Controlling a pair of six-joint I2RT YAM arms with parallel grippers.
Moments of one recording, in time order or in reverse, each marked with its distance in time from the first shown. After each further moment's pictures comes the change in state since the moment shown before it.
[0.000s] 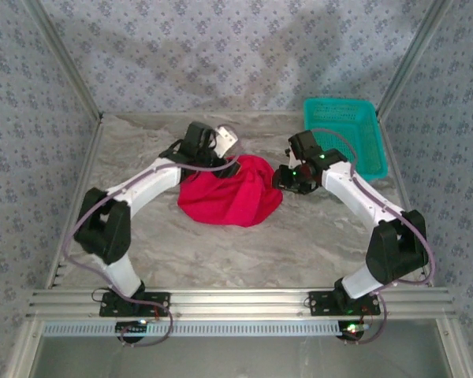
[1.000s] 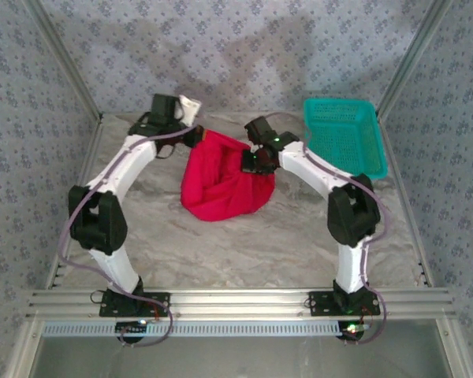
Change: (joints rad) left arm 0.317 -0.036 0.192 -0.197 0.053 -0.226; right arm 0.145 0.292 0.335 0.045 0.121 0.045
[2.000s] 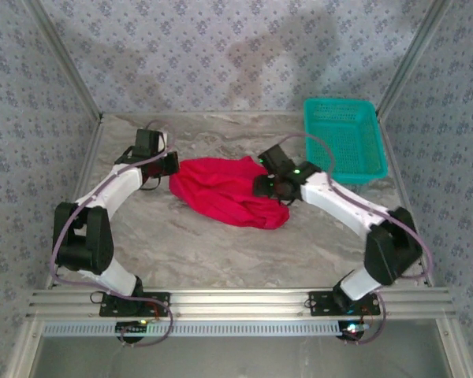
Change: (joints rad) left arm 0.028 -0.153 -0.444 0.110 -0.159 -0.338; right arm 0.112 -0.232 -0.353 0.064 0.179 0.080
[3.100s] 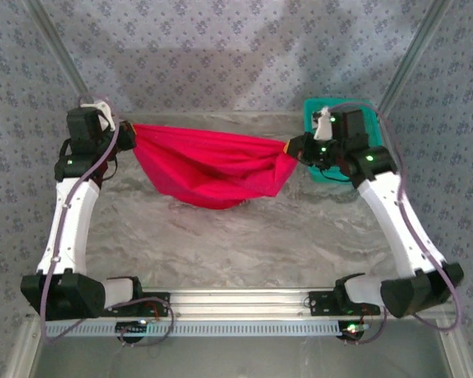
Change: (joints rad) left arm 0.209 -0.336 0.219 -0.175 0.024 0.022; right arm -0.381 -0.244 0.172 -0.060 -0.523 0.004
